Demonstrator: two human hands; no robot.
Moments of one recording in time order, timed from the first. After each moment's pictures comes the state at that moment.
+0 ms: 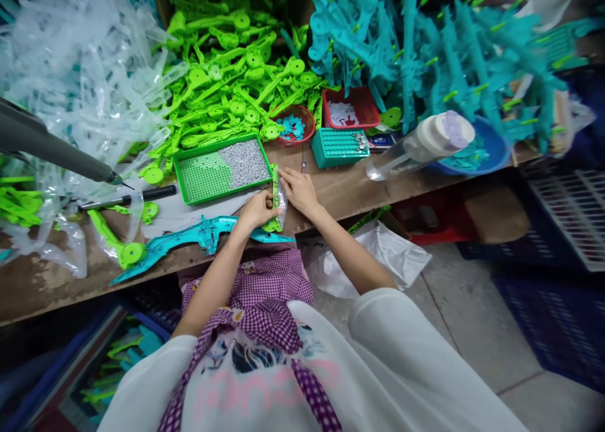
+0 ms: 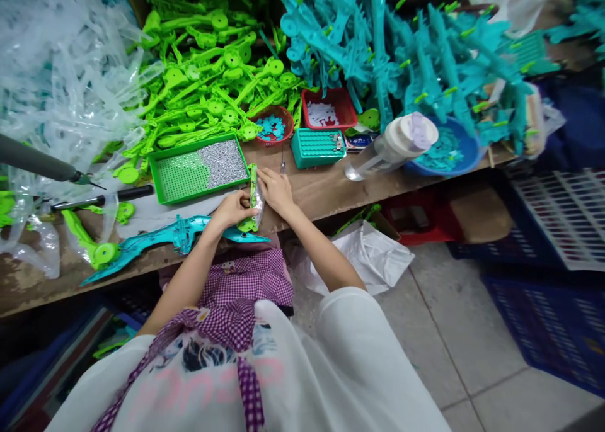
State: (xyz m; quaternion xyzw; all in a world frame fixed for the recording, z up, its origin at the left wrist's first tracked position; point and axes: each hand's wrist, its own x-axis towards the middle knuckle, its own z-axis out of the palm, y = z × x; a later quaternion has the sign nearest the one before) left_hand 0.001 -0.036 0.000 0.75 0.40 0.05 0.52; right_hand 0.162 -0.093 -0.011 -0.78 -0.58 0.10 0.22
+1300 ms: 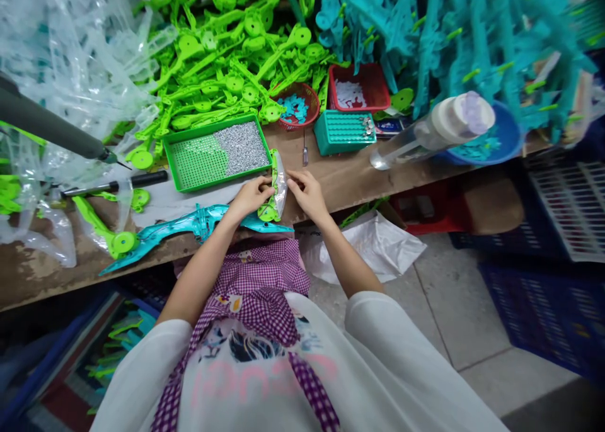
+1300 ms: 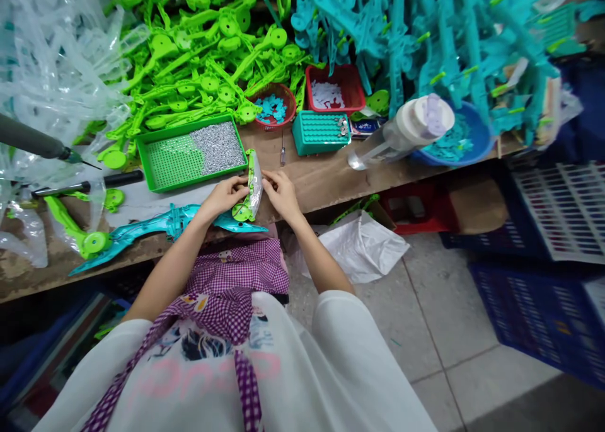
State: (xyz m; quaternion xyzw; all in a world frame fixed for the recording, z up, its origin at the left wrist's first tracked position) left_hand -0.001 -0.027 -0.008 0.76 0.33 0.09 0.55; right_hand 0.154 -0.136 -0.017 -0.75 -0.48 0.20 0.41
